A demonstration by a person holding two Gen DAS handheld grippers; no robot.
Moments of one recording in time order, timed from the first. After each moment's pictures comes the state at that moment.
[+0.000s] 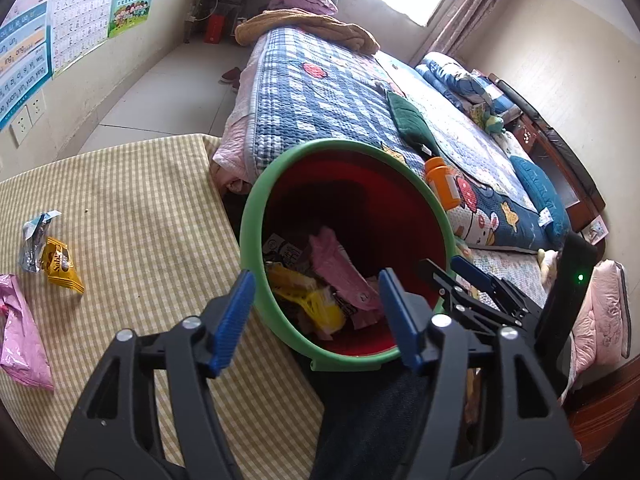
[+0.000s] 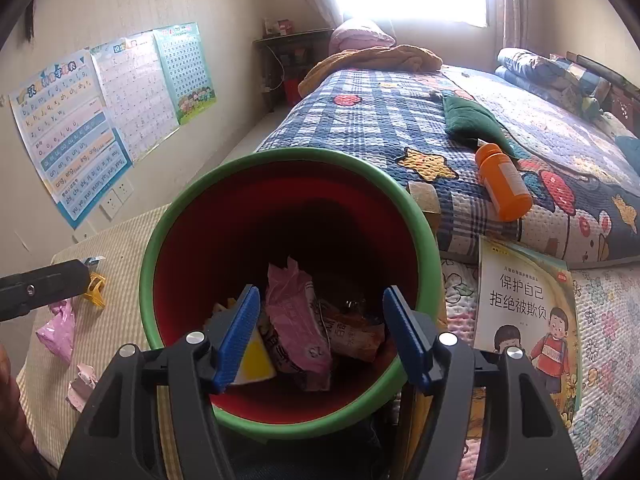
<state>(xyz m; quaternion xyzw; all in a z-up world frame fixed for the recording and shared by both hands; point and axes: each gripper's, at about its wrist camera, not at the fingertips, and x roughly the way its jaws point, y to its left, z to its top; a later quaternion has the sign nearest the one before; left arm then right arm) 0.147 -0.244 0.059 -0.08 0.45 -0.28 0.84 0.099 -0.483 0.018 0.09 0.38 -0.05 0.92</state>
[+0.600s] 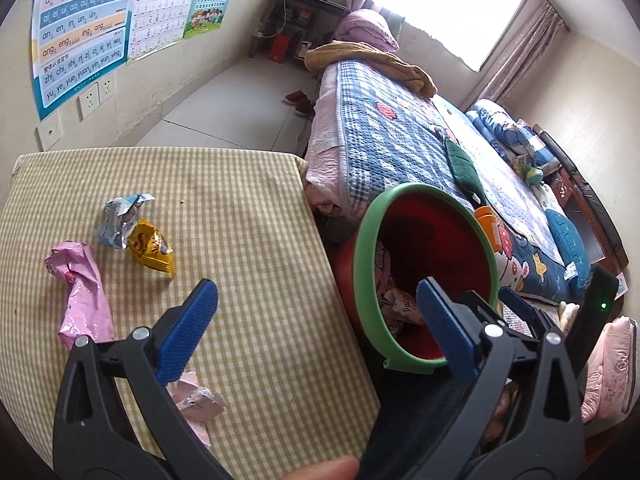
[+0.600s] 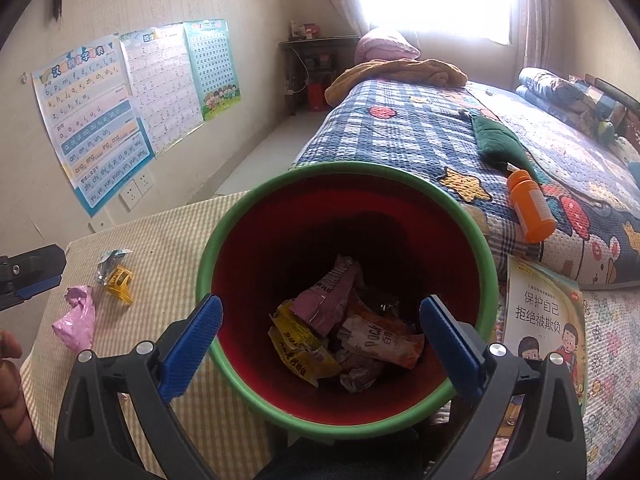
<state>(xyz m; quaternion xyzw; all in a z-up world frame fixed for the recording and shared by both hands) 0.141 -0.147 0.068 -0.13 0.43 -0.19 0.87 0.107 -0.425 0.034 0.06 0.37 -0.01 0.93</state>
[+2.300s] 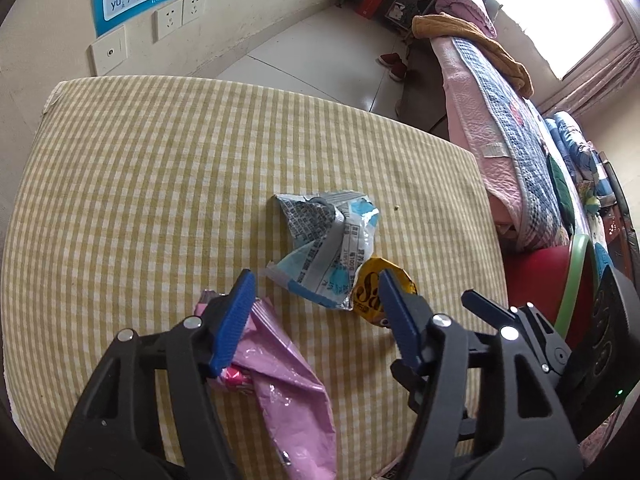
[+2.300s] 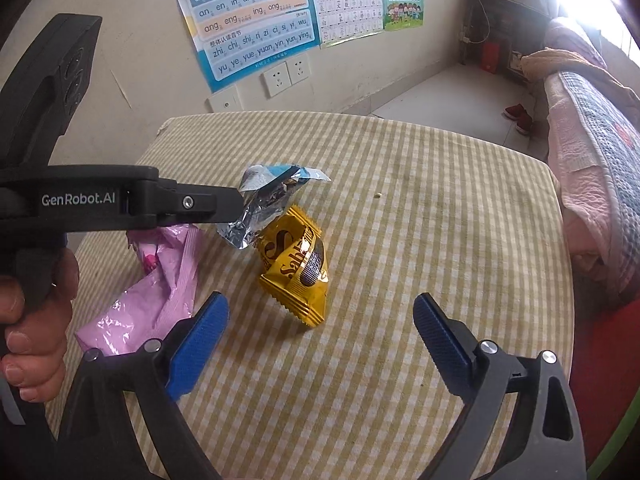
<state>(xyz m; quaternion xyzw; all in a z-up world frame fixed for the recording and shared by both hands) 0.261 0.011 -0.044 -0.16 0.54 -0.10 0.82 0.238 -0.168 -0.066 -0.05 0.47 0.23 0.85</state>
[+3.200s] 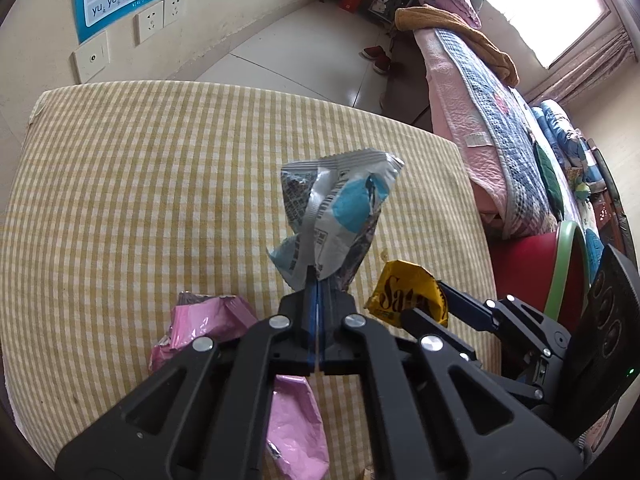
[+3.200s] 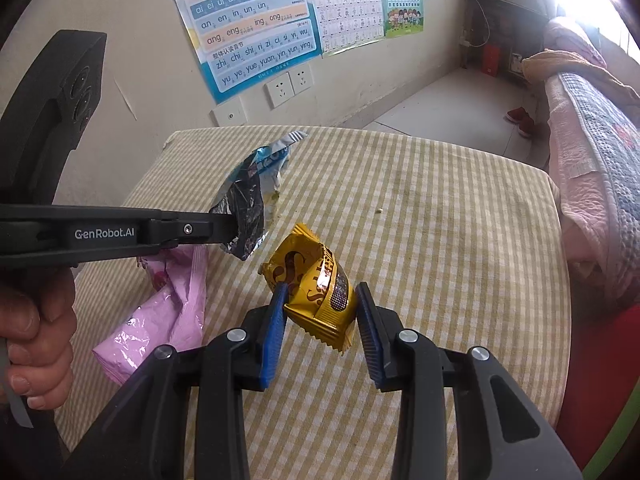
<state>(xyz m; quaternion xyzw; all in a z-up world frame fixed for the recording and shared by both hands) 0.256 0.005 -0.032 -0.15 0.54 -0.12 0.82 0.239 -0.174 -0.050 -0.03 0.46 0.24 0.85</state>
